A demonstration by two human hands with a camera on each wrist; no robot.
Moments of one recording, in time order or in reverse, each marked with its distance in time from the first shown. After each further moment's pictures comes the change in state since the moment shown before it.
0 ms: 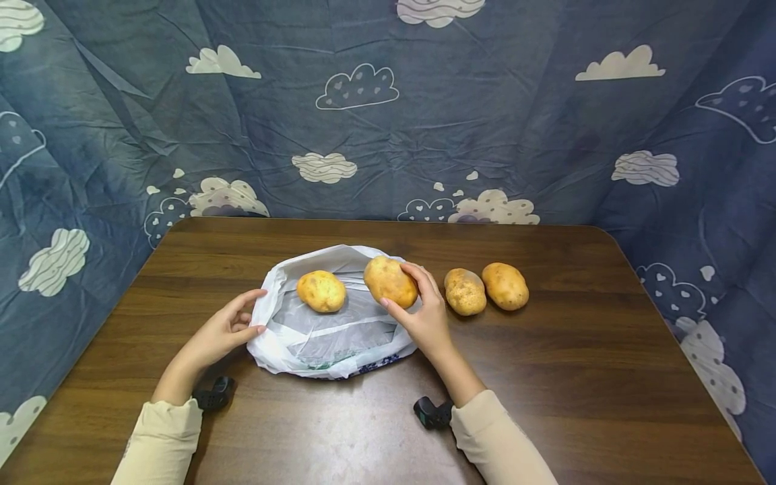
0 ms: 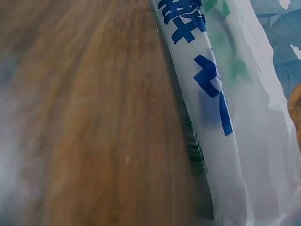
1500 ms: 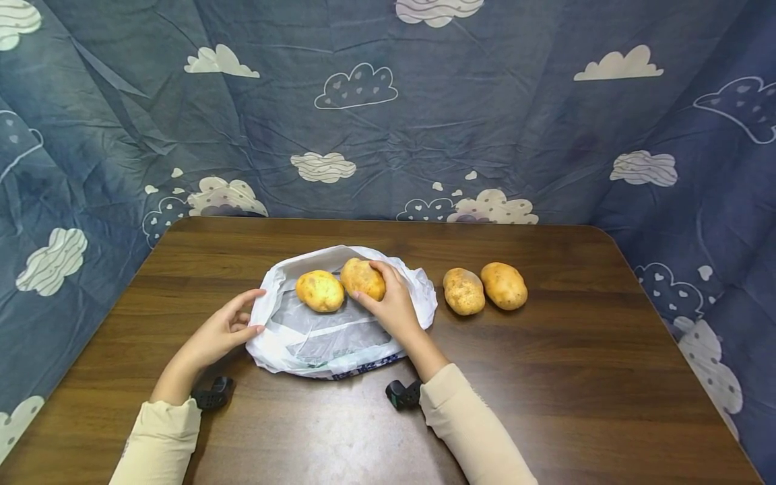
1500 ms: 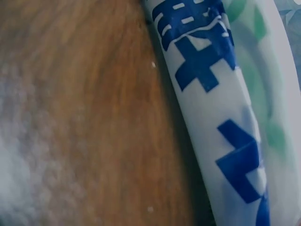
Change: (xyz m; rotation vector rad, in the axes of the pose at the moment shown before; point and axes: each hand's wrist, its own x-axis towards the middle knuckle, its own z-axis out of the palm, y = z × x) left_hand 0.001 -0.001 0.000 0.006 0.001 -0.012; right_hand 0.017 0.053 0.045 -0.192 -0.142 0.128
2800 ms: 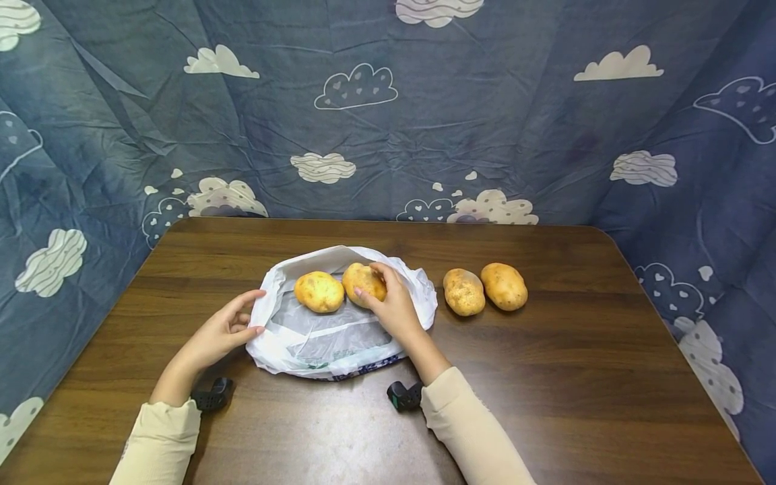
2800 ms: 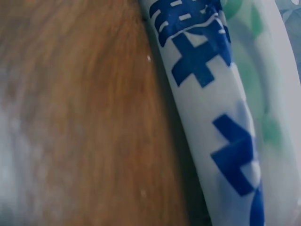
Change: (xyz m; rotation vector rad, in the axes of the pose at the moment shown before) left_hand 0.000 -0.001 0.000 -0.019 -0.005 0.012; right_hand -0.002 -0.007 -0.004 0.121 -0.059 0.056
